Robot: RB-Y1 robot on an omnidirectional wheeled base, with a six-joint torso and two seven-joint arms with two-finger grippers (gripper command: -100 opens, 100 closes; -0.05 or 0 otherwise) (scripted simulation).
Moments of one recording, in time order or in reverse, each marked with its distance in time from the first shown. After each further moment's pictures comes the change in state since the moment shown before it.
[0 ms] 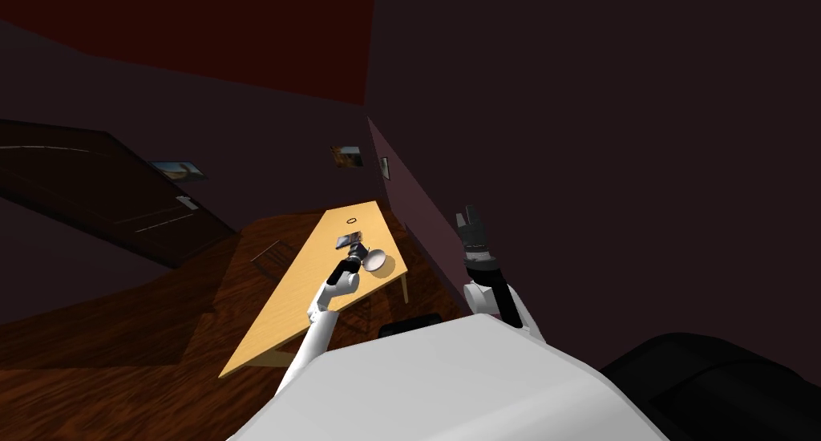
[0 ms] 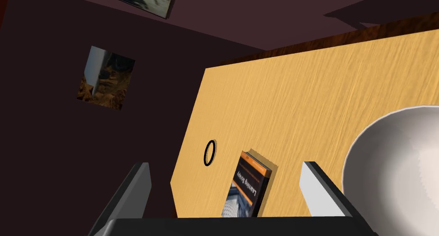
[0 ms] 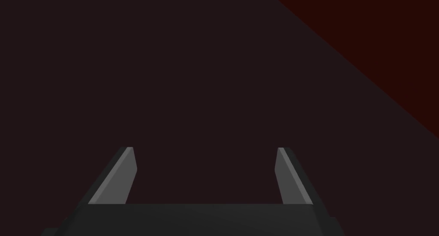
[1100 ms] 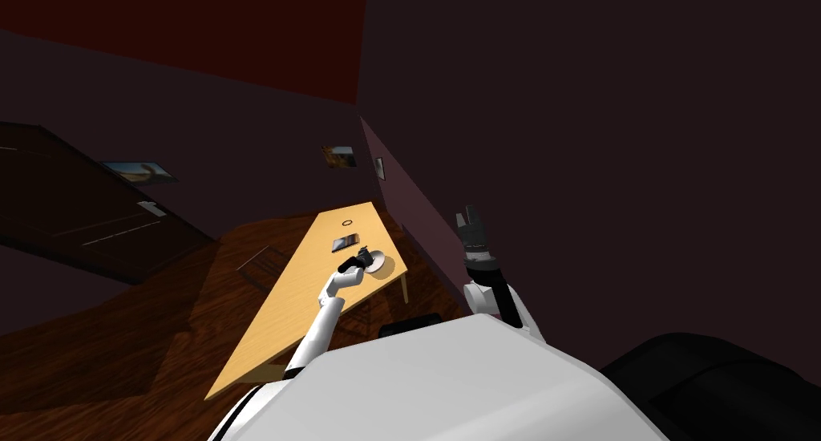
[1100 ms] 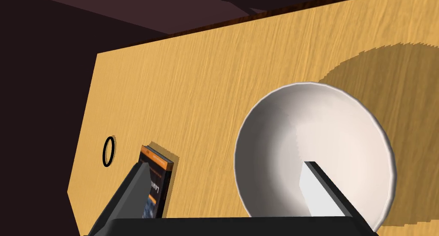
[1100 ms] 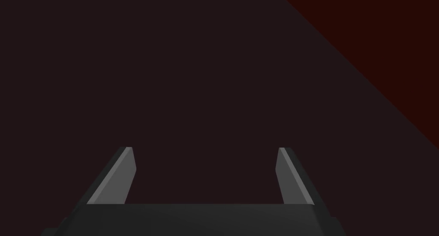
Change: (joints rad) left arm -0.137 0.028 -0.030 0.234 0.055 0.266 0.065; right arm 0.000 0.000 0.000 0.000 0.000 0.000 0.000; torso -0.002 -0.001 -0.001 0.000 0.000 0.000
